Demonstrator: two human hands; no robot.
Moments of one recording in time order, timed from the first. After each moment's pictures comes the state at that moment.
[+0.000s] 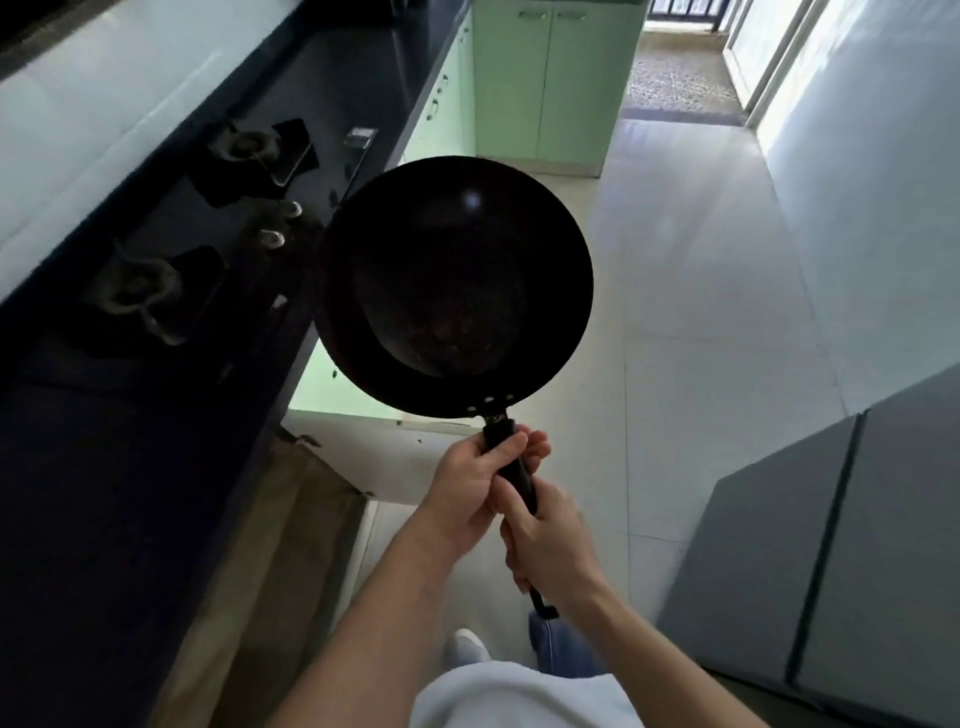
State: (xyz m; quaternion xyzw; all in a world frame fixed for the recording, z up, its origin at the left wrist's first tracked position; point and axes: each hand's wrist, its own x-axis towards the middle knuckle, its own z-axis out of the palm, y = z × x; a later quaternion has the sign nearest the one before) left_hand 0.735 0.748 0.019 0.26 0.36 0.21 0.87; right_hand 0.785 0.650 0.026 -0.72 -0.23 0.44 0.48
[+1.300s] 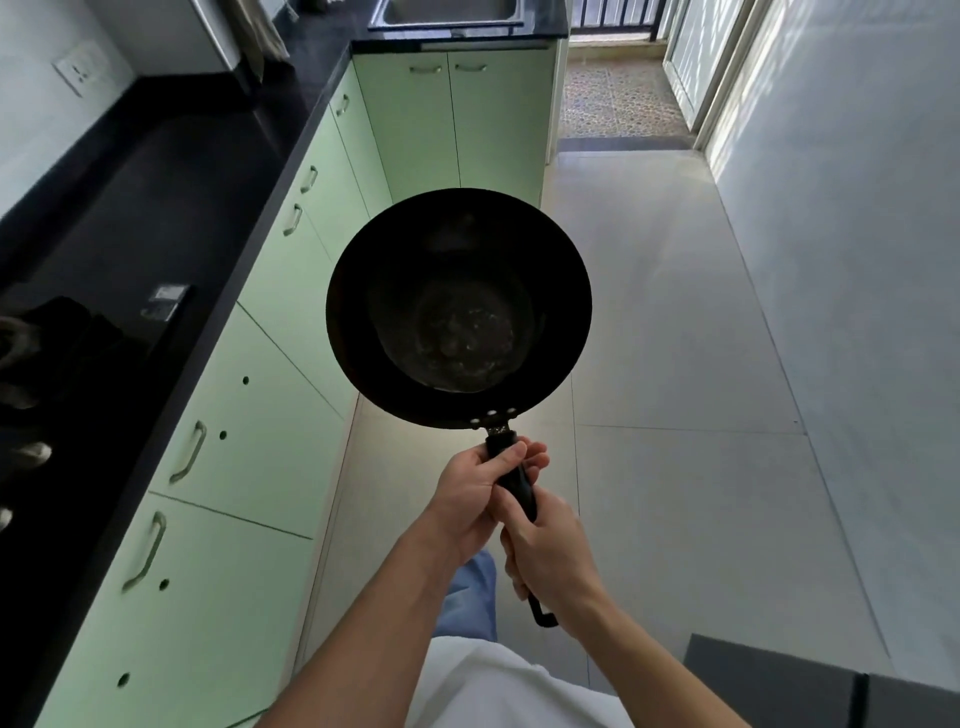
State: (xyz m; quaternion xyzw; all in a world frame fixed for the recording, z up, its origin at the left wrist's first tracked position) left_hand 1.208 0.972 0.008 0.27 0.38 0.14 0.87; right_hand 1.247 0.870 0.003 -0.71 -0.18 0.43 0.53
